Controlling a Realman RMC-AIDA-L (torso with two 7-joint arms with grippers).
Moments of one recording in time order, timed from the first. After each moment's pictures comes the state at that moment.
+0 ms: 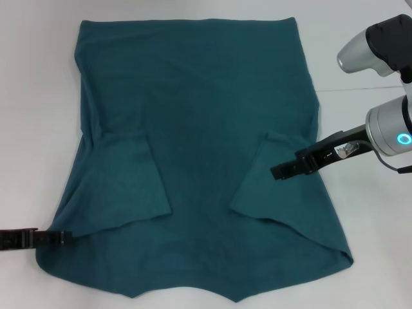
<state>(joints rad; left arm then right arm) -0.41 -2.15 0.73 1.12 2.49 1.42 -2.38 0.61 2.09 -1.12 -1.25 -2.47 -1.40 2.48</state>
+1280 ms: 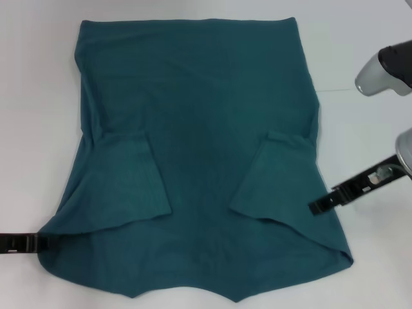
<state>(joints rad) -0.43 -2.14 0.75 1.07 2.51 1.36 -2.33 0.59 2.09 -1.11 -1.34 -2.63 -1.59 2.62</state>
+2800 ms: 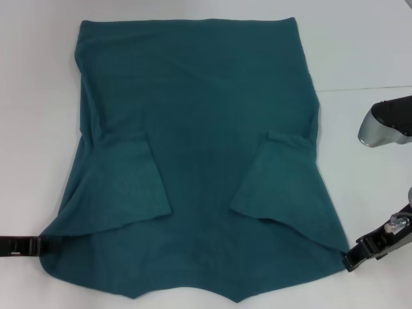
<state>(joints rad) -0.43 -2.15 0.75 1.06 2.51 1.37 -2.31 0.52 2.10 -1.25 -1.35 -2.77 -1.70 2.85</state>
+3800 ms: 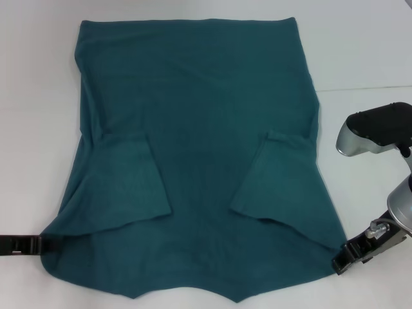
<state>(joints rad) -0.43 -2.15 0.75 1.06 2.51 1.36 -2.30 0.54 2.10 -1.35 -1.27 -2.77 -1.62 2.91</state>
